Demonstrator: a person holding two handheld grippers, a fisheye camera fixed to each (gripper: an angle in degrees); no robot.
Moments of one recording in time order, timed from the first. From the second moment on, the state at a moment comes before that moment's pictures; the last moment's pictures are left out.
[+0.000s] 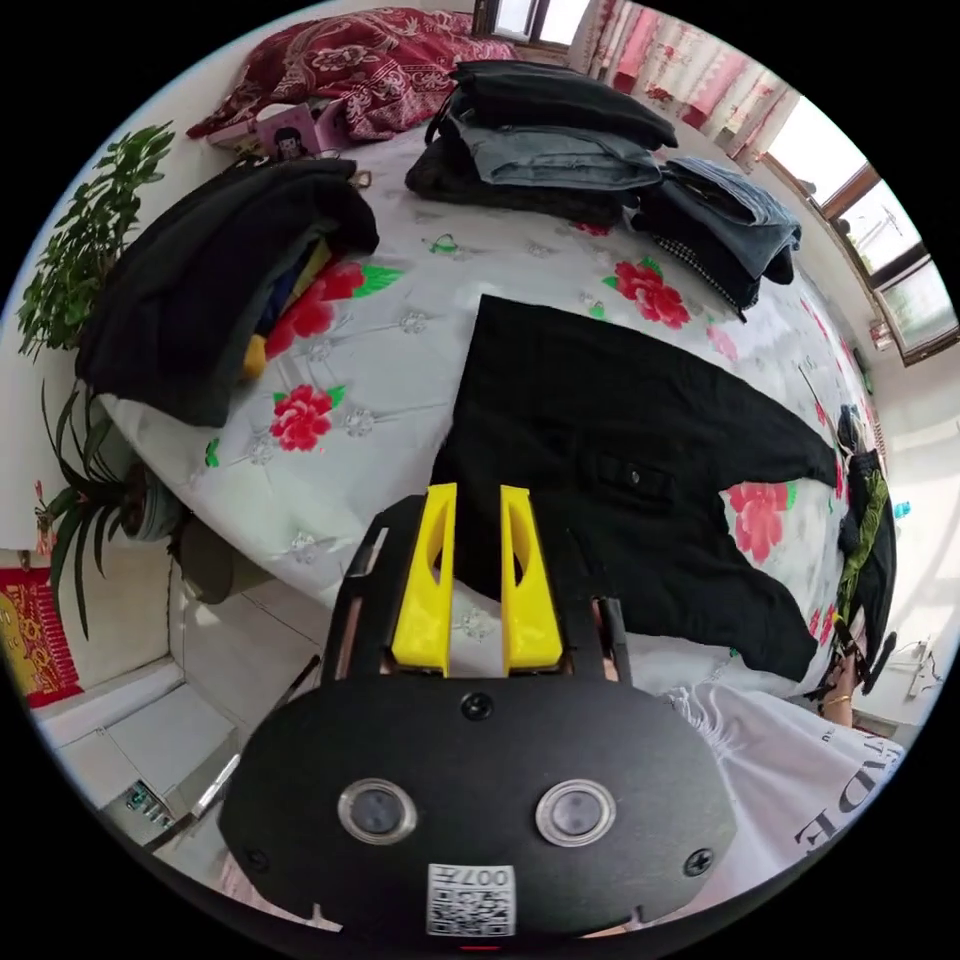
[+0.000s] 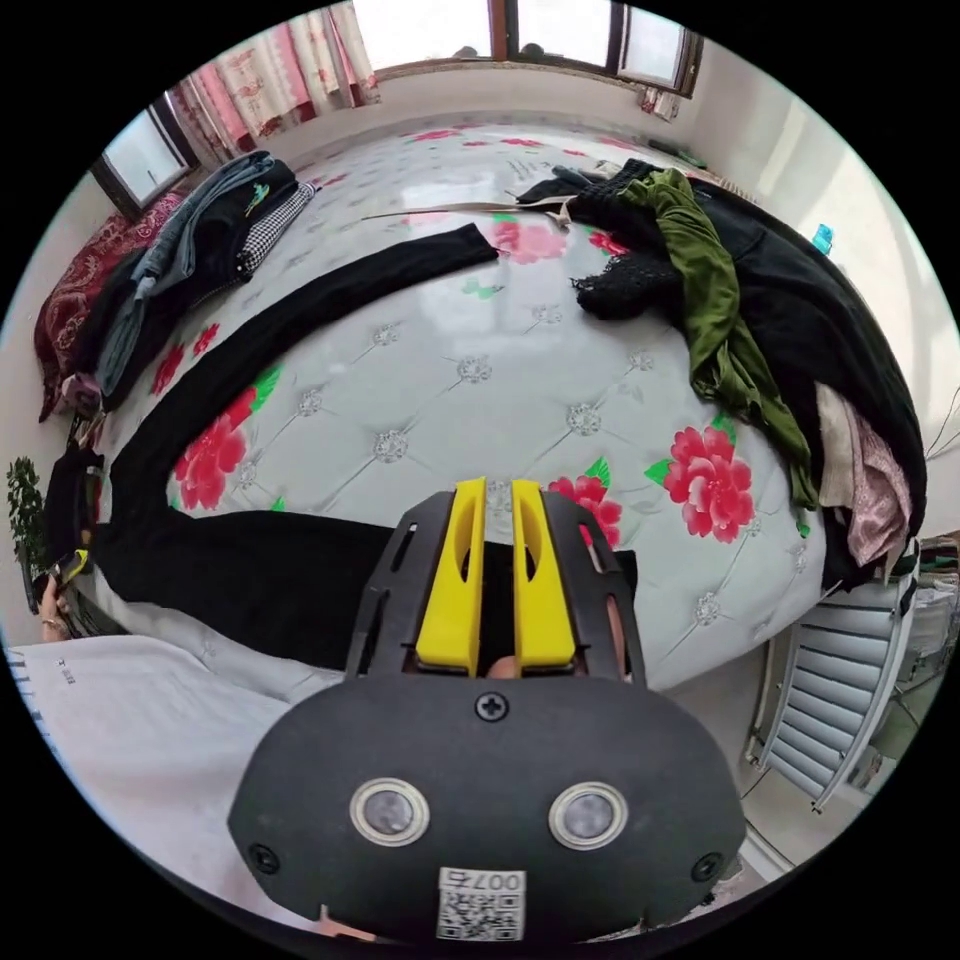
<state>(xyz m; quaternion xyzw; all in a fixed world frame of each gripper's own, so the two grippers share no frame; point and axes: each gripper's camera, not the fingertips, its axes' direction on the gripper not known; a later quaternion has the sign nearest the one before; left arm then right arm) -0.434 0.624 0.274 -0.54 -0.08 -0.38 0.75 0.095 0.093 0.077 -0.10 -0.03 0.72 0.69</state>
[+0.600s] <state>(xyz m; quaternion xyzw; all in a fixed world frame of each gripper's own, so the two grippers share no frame) -0.378 0.670 0.286 -0.64 -0.08 -0.28 0.71 0.023 0.103 0.074 -0.19 -0.10 0.72 0.66</state>
